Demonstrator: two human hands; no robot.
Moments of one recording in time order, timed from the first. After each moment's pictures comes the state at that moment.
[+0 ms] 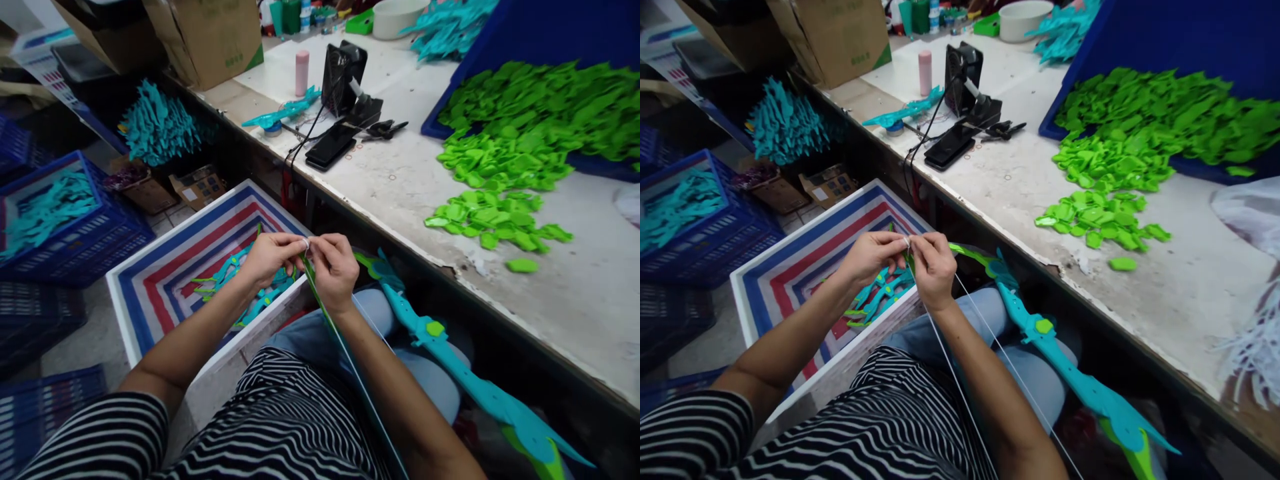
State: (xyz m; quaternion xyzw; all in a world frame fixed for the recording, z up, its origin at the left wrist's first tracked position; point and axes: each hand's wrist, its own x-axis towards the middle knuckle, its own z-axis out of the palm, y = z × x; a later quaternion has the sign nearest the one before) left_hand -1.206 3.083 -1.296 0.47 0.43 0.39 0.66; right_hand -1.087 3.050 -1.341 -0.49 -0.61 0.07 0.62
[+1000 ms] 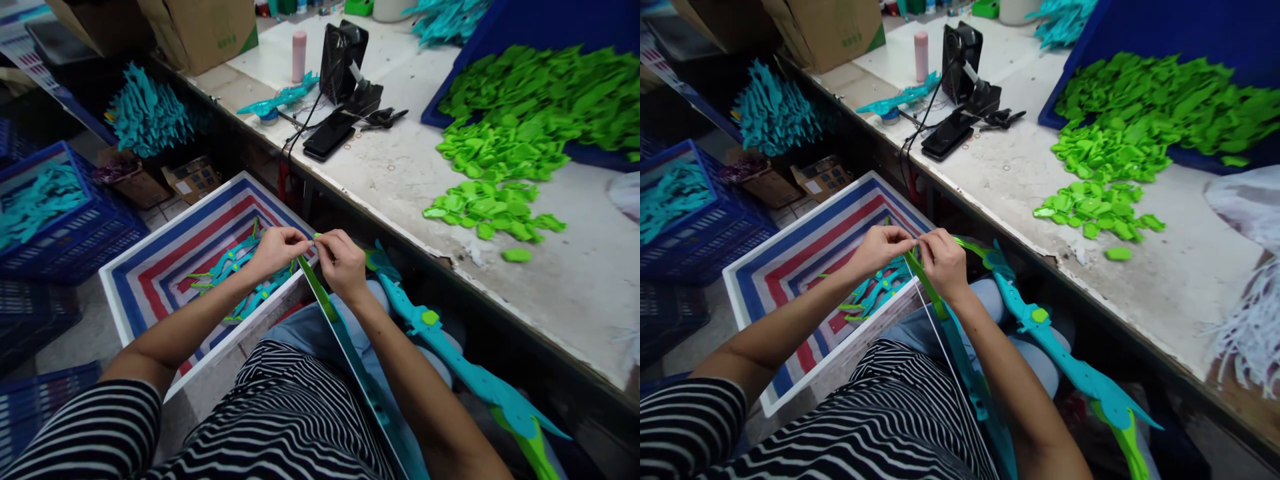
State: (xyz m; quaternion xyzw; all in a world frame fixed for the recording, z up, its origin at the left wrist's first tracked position) left_hand -1.202 3.089 -1.304 0.62 0.47 0.34 0.52; right_hand -1.058 3.053 -1.344 -0.49 -0.73 0.00 0.48
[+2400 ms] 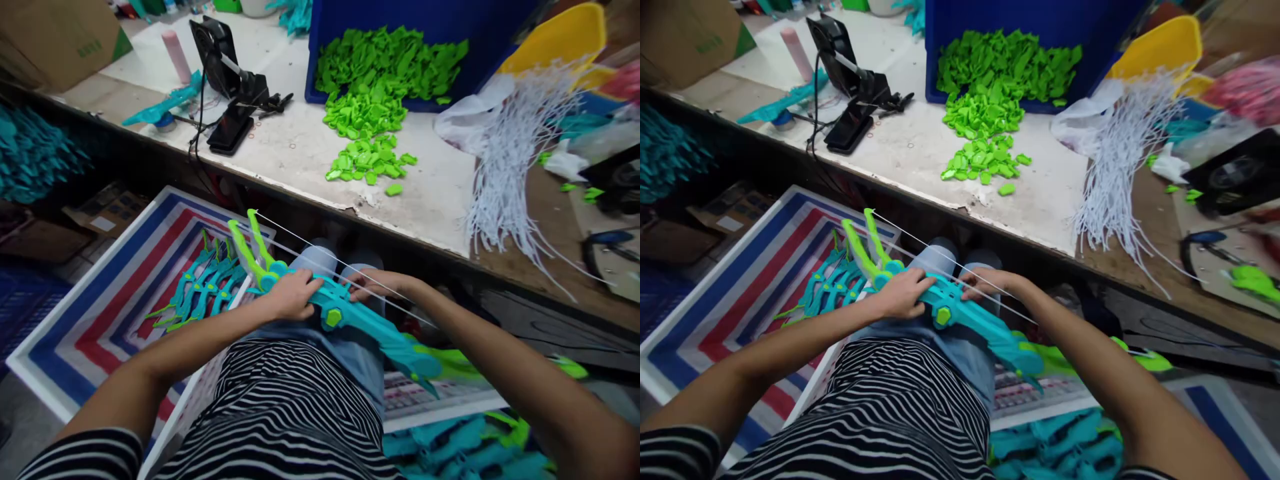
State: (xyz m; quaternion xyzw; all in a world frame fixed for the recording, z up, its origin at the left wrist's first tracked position) left_hand -1.121 2.997 -1.389 0.99 0.10 -0.03 0.09; right_hand -0.880 2.916 -1.384 -0.56 -0.47 0.67 0.10
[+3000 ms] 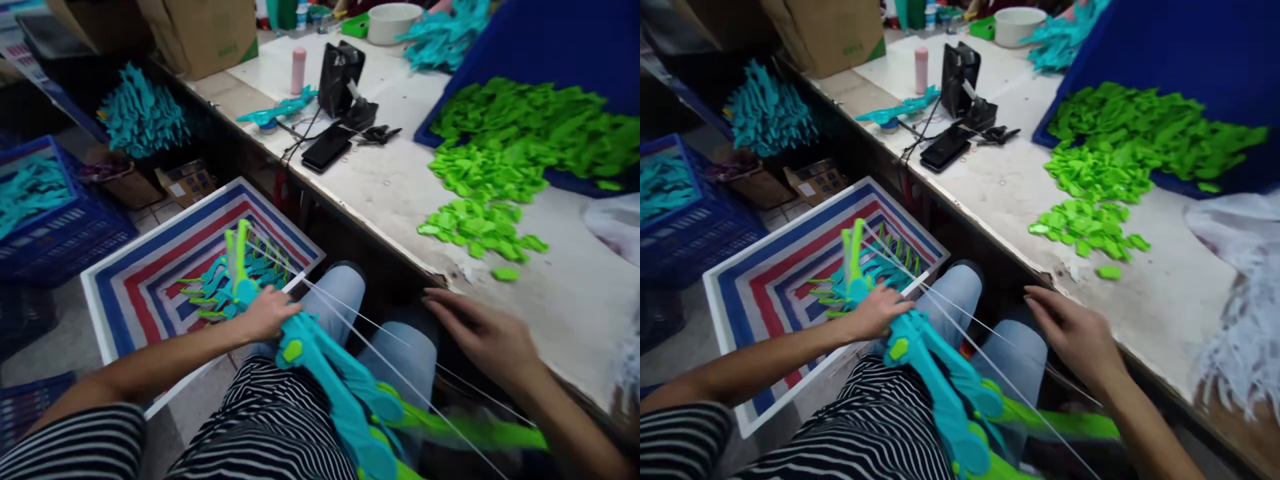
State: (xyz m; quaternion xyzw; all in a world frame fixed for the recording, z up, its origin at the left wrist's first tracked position) left_hand -1.234 3.039 -1.398 0.95 0.28 0.00 0.13; right_hand -0.904 2.958 -1.304 -0.70 -0.67 0.08 0.25
